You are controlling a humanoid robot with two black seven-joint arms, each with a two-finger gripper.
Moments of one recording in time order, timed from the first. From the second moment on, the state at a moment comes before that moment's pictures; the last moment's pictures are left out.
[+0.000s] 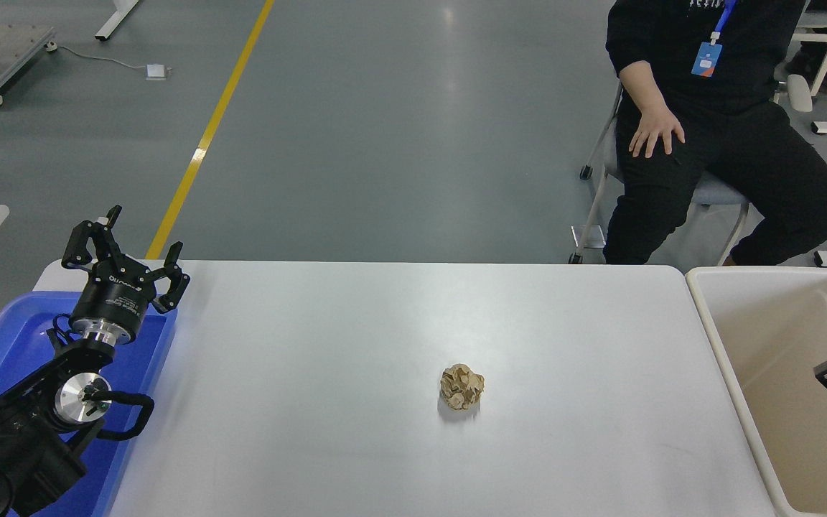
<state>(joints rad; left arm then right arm) -0.53 0.39 -0.87 -0.51 0.08 -0.53 -0.58 0.59 -0.25 -0.07 -0.20 -0.43 -0.14 0.21</state>
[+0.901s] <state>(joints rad) -0.53 0.39 -0.87 -0.51 0.08 -0.53 -0.58 1.01 -0.41 0.04 -0.01 -0.42 -0.13 0.21</state>
